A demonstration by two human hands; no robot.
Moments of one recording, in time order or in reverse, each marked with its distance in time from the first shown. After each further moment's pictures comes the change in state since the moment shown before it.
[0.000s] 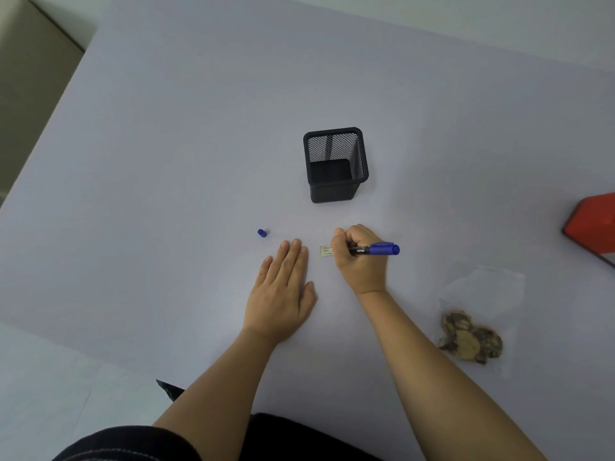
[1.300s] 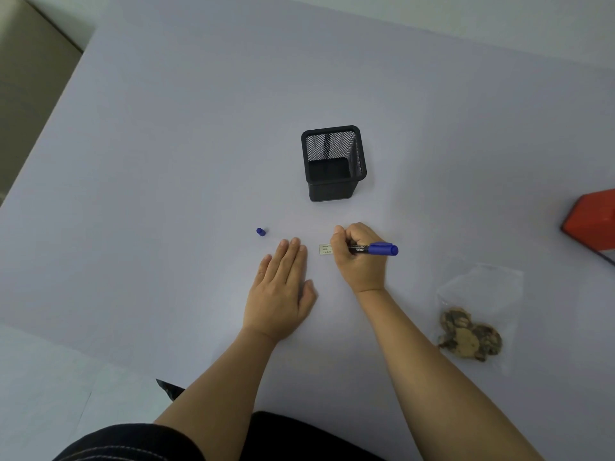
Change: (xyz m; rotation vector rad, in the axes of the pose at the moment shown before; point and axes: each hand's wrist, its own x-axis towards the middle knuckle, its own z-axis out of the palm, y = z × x) left_hand 0.001 0.001 0.001 -0.002 0.061 0.003; right_hand -0.001 0.003 0.001 -0.011 0.037 -0.009
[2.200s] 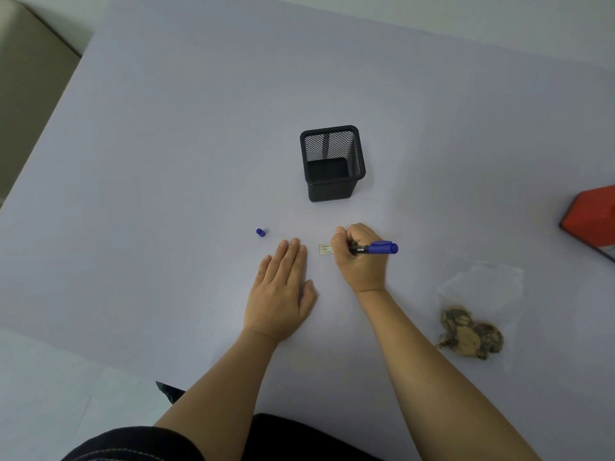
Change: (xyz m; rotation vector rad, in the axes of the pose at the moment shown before) left_hand 0.001 -0.001 0.001 -0.005 0.001 0.003; right_hand 0.000 0.001 0.000 0.021 0.022 -0.004
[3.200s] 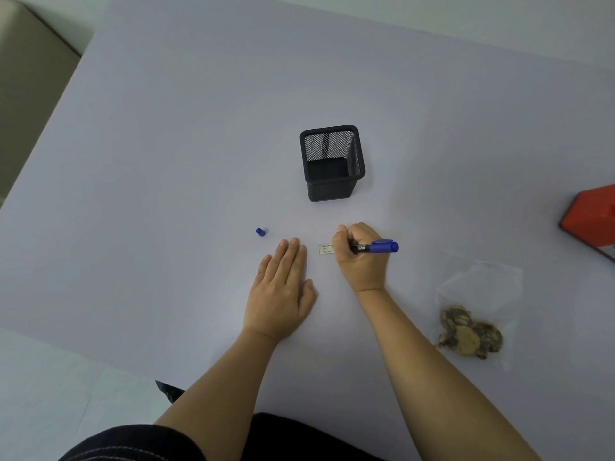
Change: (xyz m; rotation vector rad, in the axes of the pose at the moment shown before) left_hand 0.000 0.000 0.001 0.000 0.016 -0.007; right_hand 0.000 0.001 0.000 0.013 0.032 0.000
